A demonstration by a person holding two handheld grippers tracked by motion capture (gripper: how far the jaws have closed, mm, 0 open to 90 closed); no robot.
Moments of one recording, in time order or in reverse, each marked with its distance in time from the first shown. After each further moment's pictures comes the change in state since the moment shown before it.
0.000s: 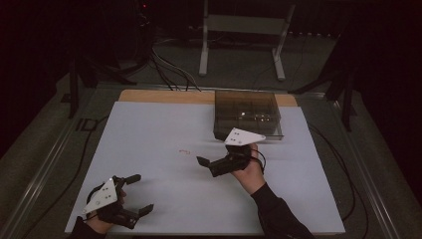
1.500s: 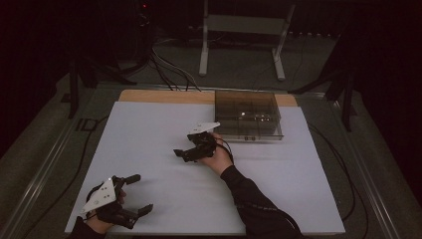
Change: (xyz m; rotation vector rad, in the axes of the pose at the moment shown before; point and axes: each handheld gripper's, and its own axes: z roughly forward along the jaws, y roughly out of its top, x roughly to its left) left arm 0.002 -0.001 -0.001 -0.014 -0.013 -0.016; right arm -0.032 -0.032 0.126 0.245 0.029 0.088
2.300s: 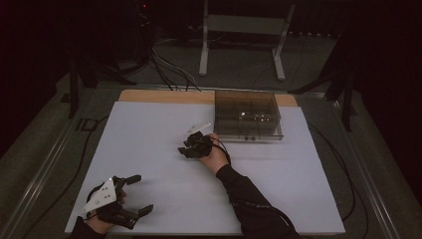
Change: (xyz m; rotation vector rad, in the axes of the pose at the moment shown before) left arm 0.000 0.000 0.001 0.011 -0.008 0.002; right arm -0.007 -0.006 0.025 0.168 -0.081 -0.044
